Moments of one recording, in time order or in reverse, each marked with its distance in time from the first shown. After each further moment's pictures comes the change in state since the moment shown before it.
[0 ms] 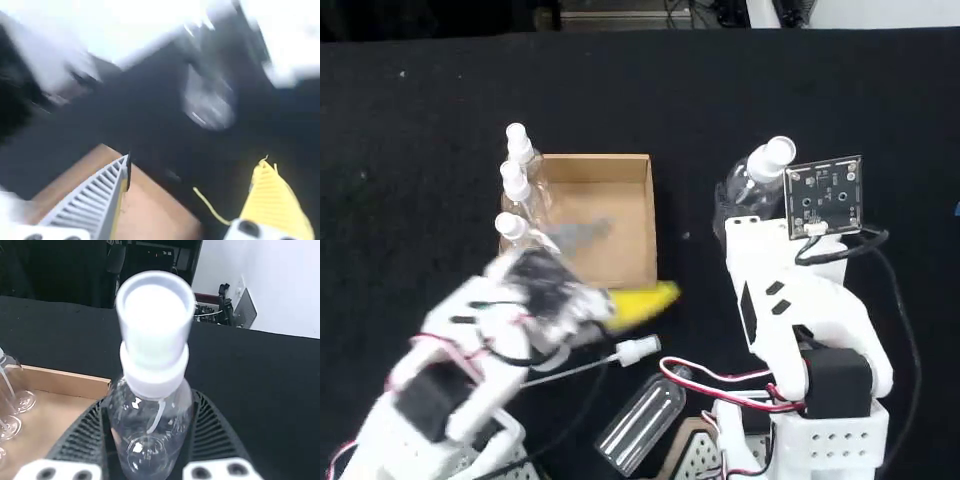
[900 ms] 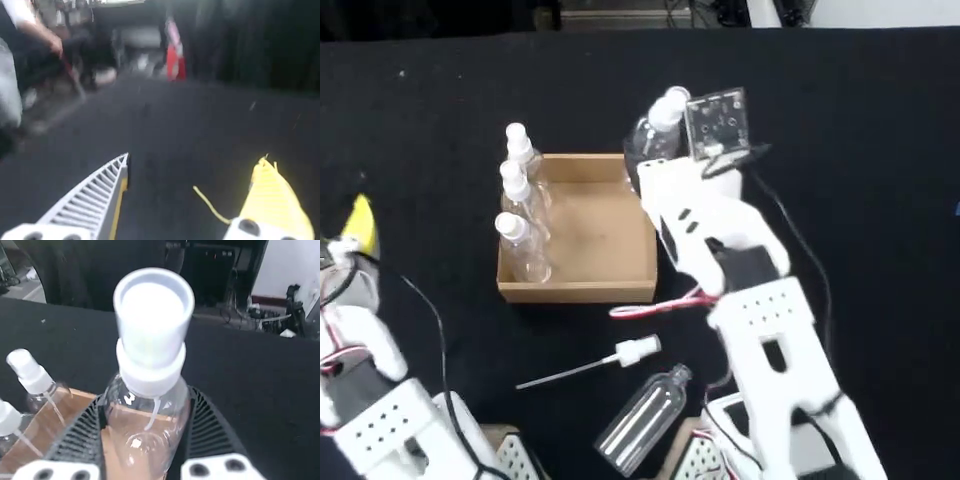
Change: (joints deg) left arm -76.5 0.0 14.7 -16.3 -1.3; right arm -15.3 29.9 6.5 -36.9 -8.2
